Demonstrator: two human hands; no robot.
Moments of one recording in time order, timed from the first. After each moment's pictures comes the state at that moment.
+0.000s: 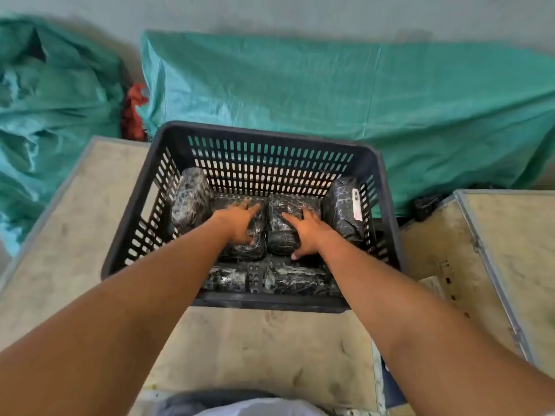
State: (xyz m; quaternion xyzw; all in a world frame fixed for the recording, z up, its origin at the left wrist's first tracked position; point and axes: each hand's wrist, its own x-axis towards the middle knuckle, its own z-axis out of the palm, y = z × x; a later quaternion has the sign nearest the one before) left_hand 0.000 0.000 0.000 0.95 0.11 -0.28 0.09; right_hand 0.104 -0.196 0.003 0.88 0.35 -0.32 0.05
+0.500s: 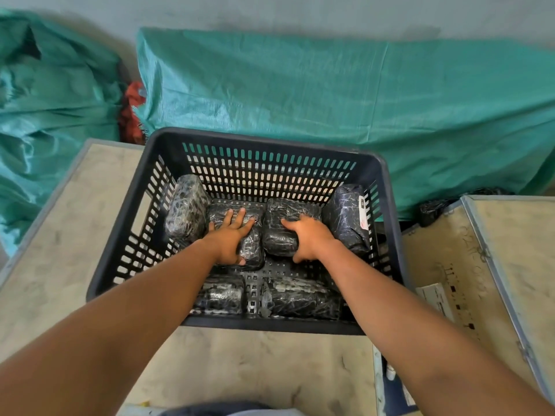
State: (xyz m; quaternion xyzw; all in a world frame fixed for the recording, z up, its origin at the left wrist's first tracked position) left_hand -0.019 0.012 -0.046 0.92 0.11 -0.32 0.18; right_hand 0.117 -0.188 -0.005 0.87 0.38 -0.29 0.06
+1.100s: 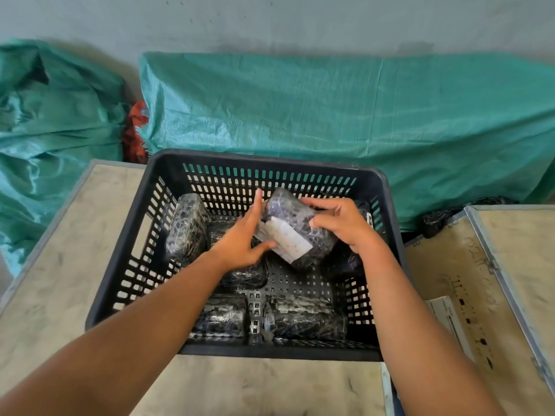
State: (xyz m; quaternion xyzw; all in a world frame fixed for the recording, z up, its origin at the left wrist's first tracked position) left_hand 0.006 -0.005 0.002 0.90 0.04 0.00 0.43; right_hand 0.161 -0.219 0.068 0.74 0.23 -0.34 -0.54
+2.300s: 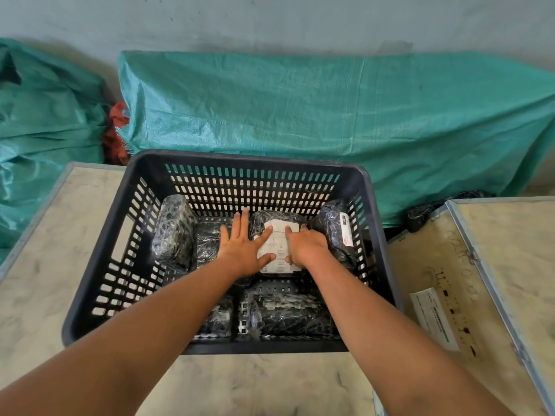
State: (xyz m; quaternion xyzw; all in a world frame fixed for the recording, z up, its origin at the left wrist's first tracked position) left_hand 0.030 -0.038 -0.055 0.97 0.13 -0.21 0.03; right_hand 0.134 -0.179 -0.005 0.90 0.30 -0.28 0.16
